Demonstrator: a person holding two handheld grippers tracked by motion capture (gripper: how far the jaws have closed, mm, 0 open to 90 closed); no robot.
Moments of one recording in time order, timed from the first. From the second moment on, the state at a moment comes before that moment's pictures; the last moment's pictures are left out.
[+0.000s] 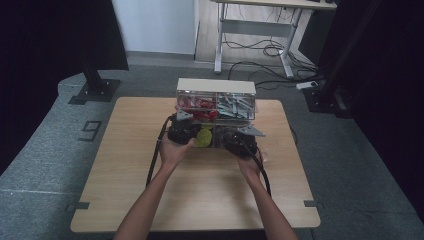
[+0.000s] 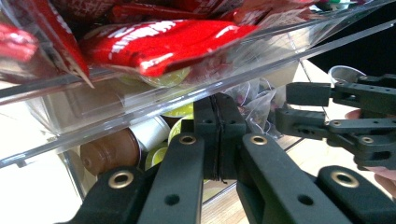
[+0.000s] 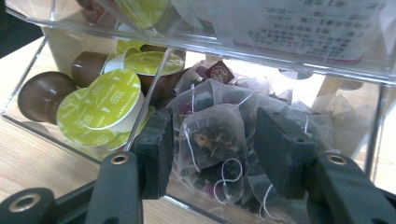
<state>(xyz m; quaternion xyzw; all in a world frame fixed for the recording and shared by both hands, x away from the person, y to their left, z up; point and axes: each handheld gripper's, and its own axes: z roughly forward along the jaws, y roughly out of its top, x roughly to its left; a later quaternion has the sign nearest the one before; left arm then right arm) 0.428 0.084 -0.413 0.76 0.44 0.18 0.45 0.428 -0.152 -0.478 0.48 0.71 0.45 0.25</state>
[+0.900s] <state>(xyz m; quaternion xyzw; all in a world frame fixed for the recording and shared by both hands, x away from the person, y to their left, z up) 0.430 0.084 -0.412 0.76 0.44 0.17 0.45 0.449 -0.141 -0.488 0.50 0.70 0.44 0.26</state>
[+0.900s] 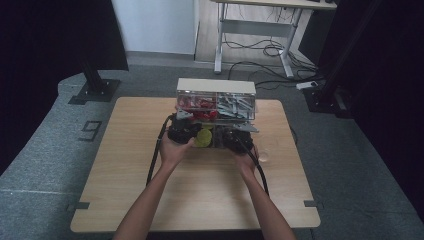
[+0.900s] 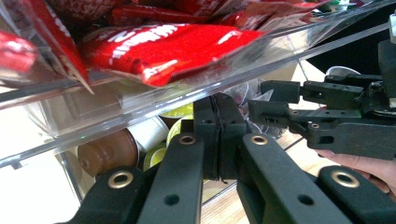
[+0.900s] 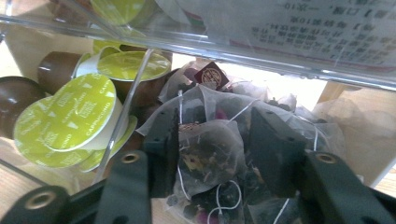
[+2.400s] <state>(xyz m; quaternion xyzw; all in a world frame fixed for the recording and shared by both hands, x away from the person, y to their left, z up) 0.431 0.089 -0.415 0.76 0.45 0.17 0.45 0.418 -0.154 -0.466 0.45 0.69 0.48 0.29</state>
